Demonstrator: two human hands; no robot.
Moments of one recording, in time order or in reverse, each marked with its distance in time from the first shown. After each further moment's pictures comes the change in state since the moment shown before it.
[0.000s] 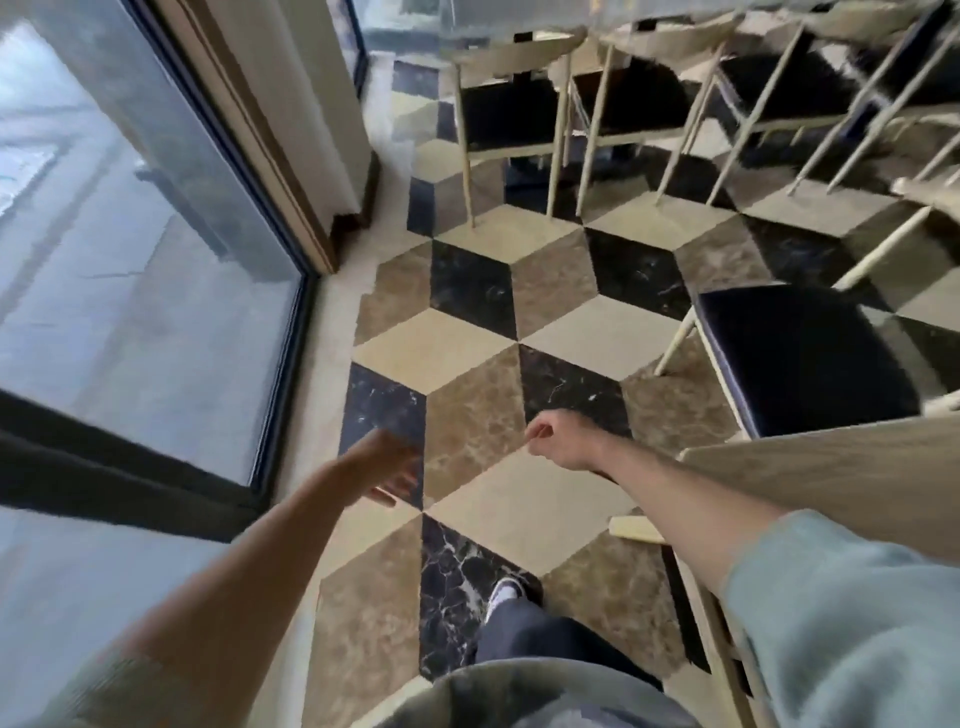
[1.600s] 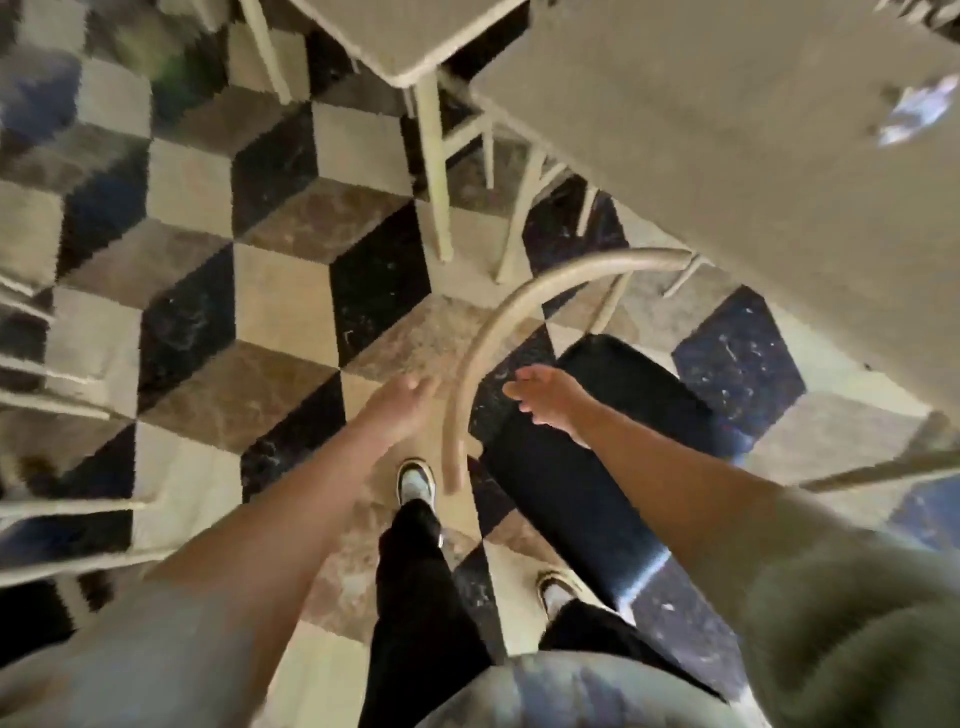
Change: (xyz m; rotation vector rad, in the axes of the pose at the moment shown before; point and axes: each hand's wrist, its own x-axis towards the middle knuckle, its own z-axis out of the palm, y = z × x) left_hand 0.406 1.109 0.674 1.704 -0.885 1.094; right_hand 0.225 0.480 -0.731 1.767 1.669 1.003
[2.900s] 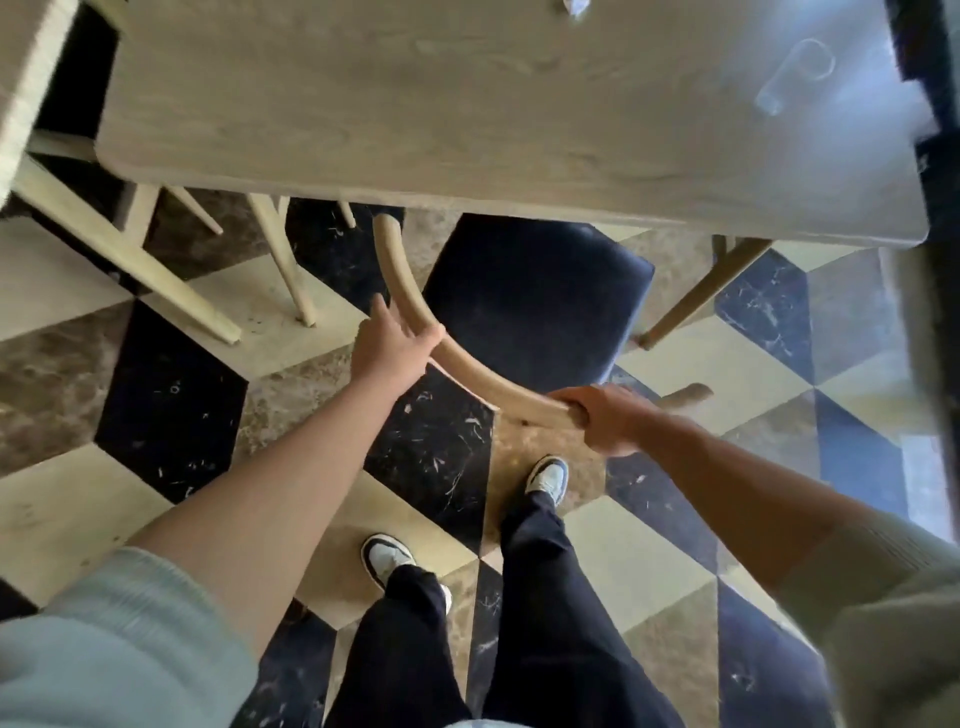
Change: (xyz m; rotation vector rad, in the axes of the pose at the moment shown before) left_hand 0.149 0.216 0.084 0.399 -0.166 0.642; right_hand -0.009 0.100 -0.087 -0.488 0.349 0.287
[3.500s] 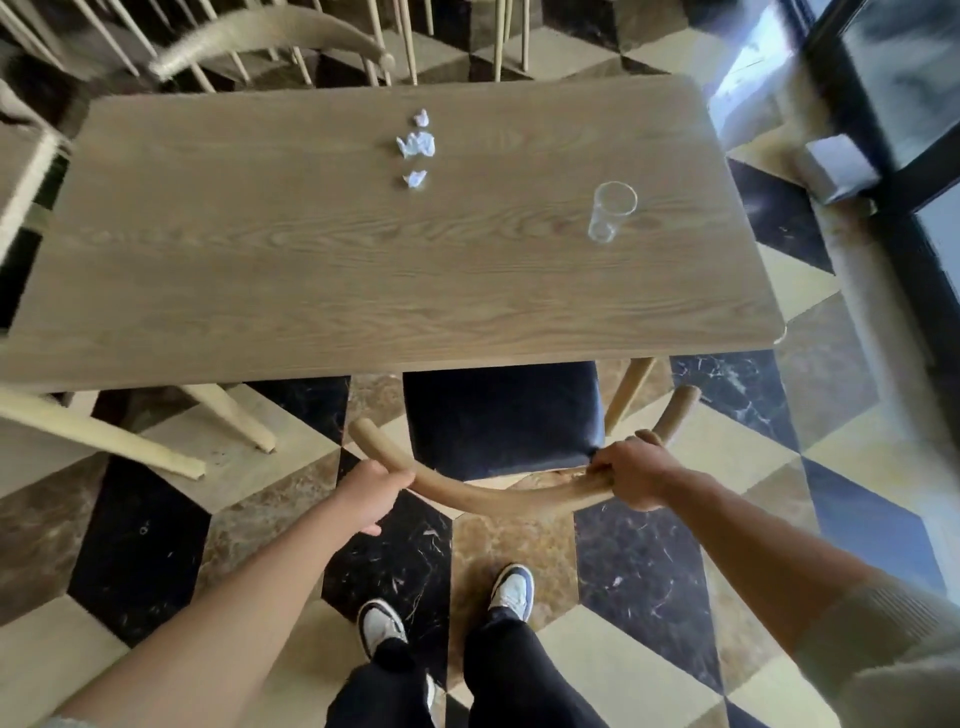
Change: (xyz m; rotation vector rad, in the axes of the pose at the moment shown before) left_hand -0.025 0.151 0.116 -0.058 -0.399 -0.227; right_hand -0.004 0.262 -0.103 -0.075 0.028 0.061
